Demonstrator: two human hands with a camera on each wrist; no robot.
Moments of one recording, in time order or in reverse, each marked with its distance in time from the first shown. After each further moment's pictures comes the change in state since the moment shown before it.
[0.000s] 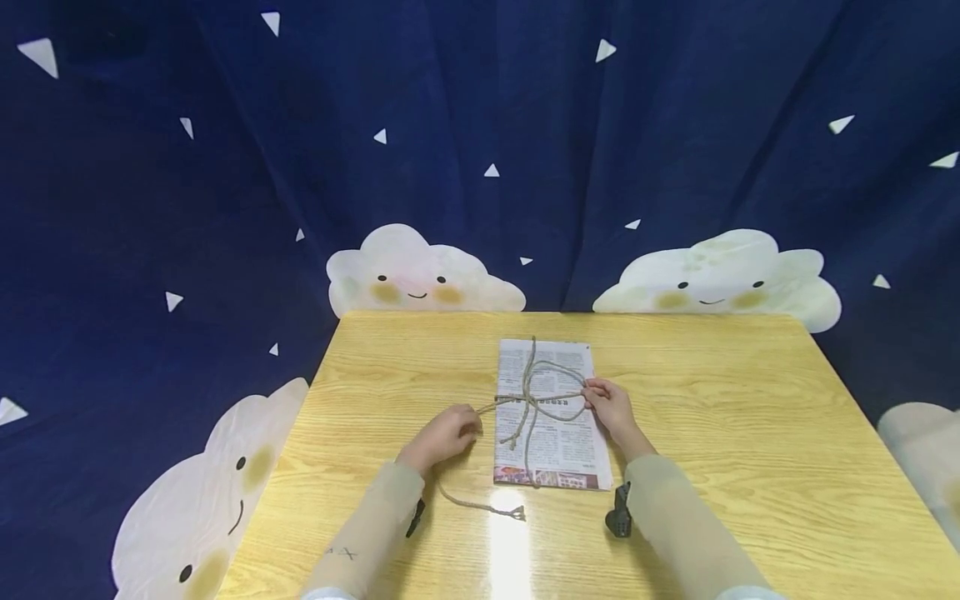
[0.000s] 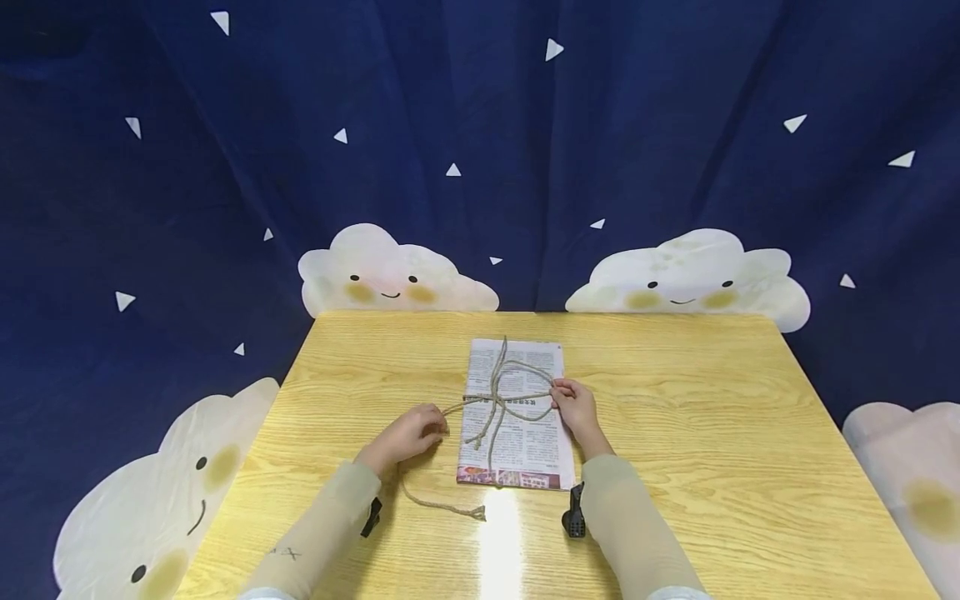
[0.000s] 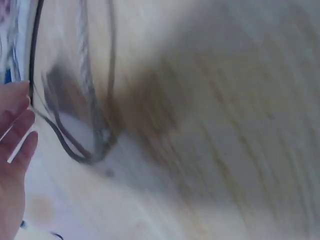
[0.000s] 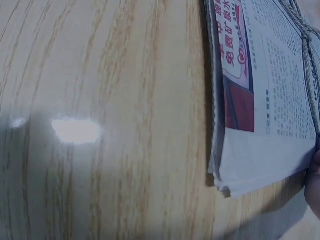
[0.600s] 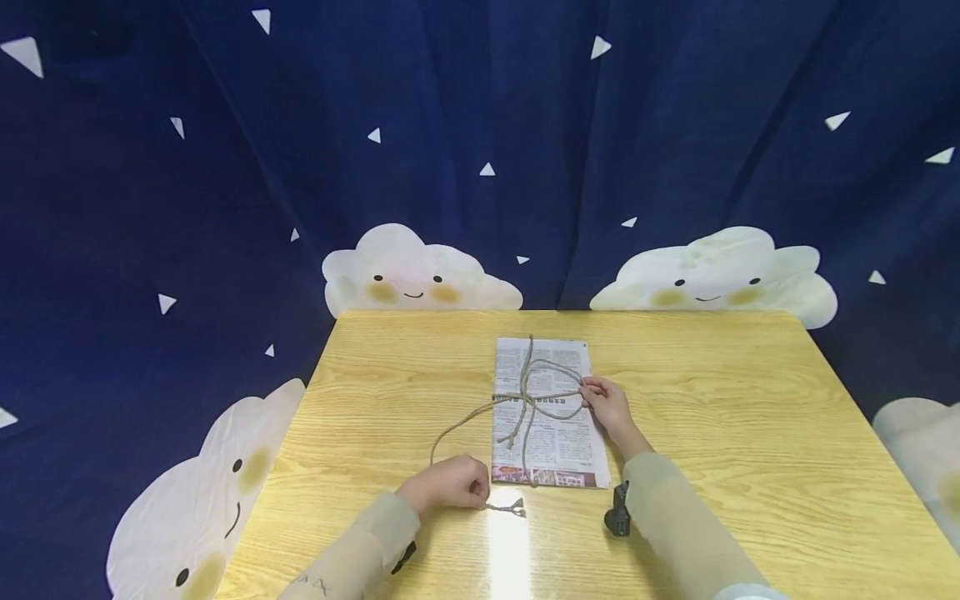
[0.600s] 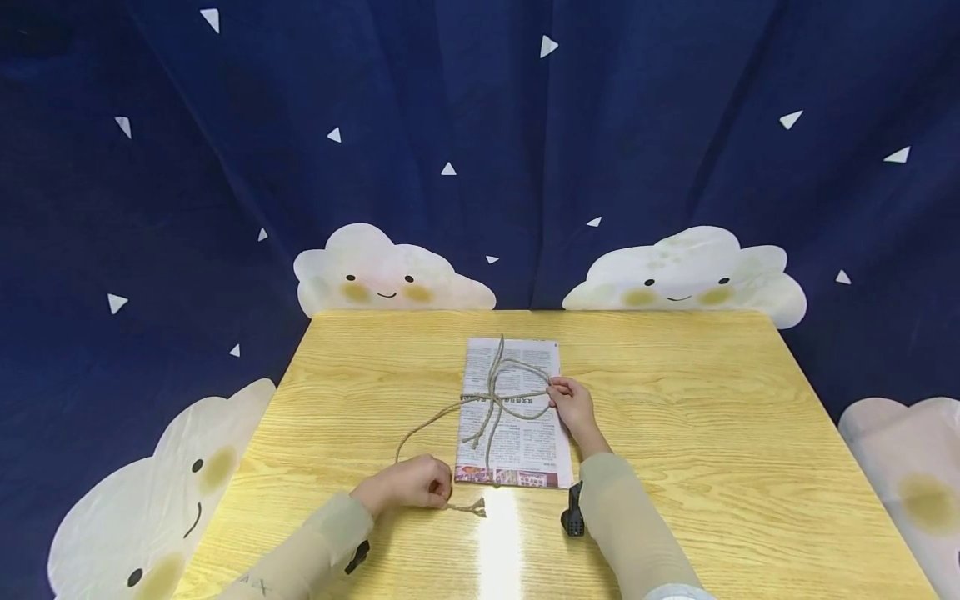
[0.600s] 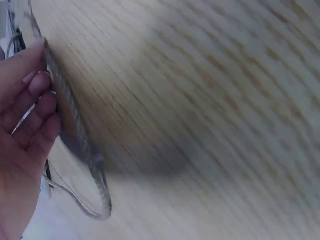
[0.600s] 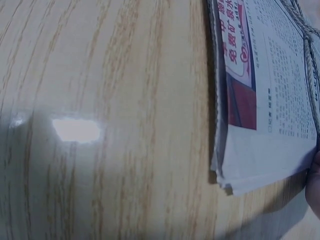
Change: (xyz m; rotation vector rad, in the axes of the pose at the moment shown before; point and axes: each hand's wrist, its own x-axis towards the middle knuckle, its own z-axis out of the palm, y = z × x) left_hand -0.027 0.037 0.023 -0.032 -0.338 0.180; right_hand 0.001 0.000 0.000 -0.003 0.001 0.001
